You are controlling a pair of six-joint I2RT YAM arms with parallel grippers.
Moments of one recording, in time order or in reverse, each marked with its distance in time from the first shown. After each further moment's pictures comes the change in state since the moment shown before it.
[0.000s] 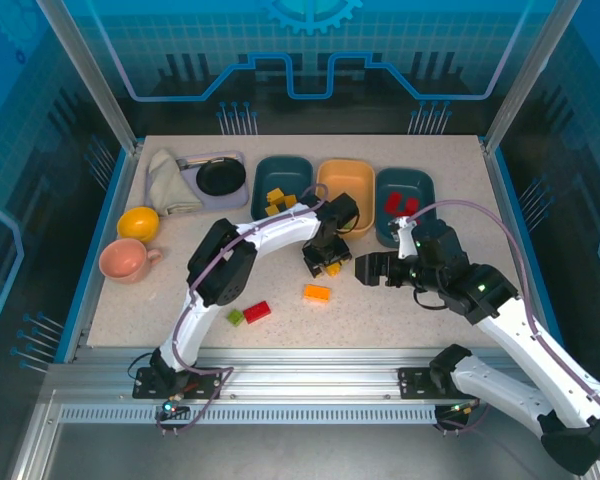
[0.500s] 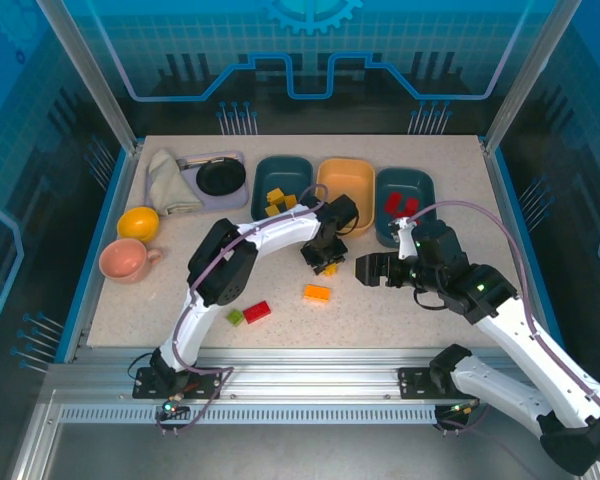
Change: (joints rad) left arm -0.001 -0.028 -0.037 0.002 -0.050 -0.013; right arm -0.008 0.001 -0.010 0.000 -0.008 0.000
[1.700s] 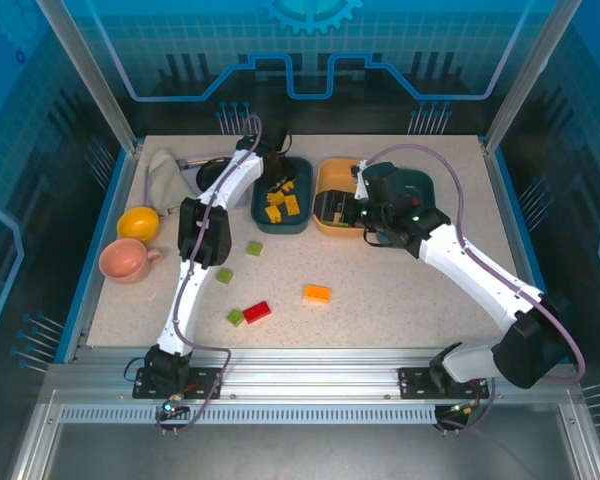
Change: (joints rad) left arm 0.459 0.357 0.671 0.015 0.005 0.365; right arm -0.011 0.553 0.298 0.345 0.025 0.135
